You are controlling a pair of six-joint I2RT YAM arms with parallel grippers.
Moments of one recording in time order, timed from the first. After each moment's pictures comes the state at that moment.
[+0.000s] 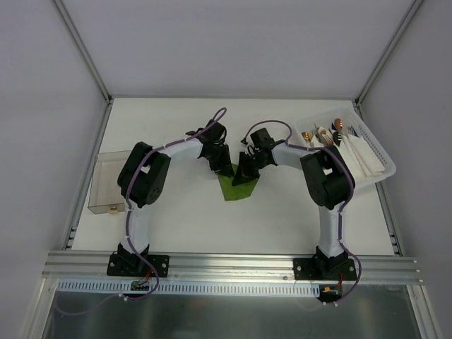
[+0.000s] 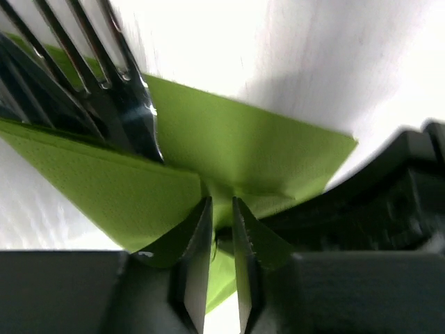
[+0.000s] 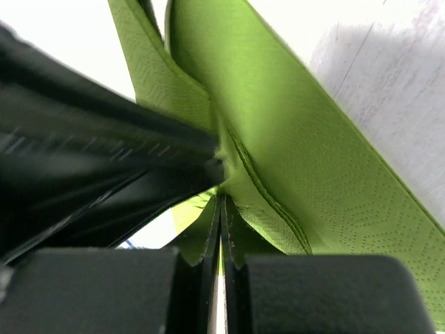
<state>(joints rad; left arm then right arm) -0.54 2.09 1.46 -0.48 0.34 -0.72 0.51 2.06 1.29 -0.37 -0.60 0.53</state>
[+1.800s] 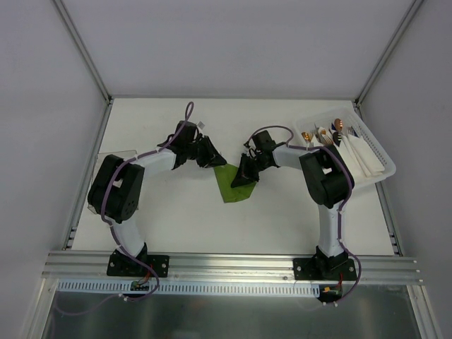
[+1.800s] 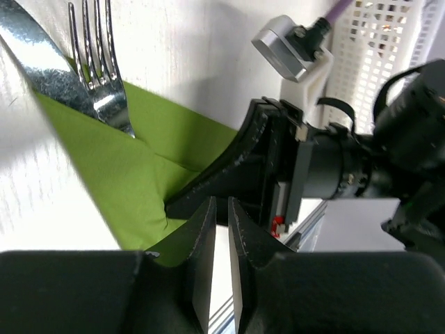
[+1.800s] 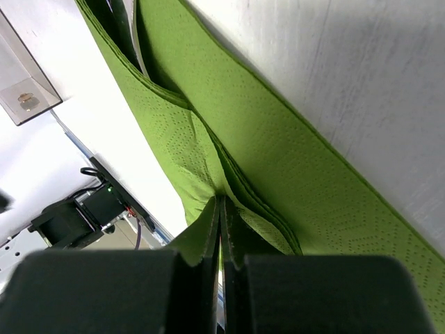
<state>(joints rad) -0.40 1.76 1.03 0.01 0.52 -0.93 0.50 2.08 1.26 -0.34 -0.67 0.66</state>
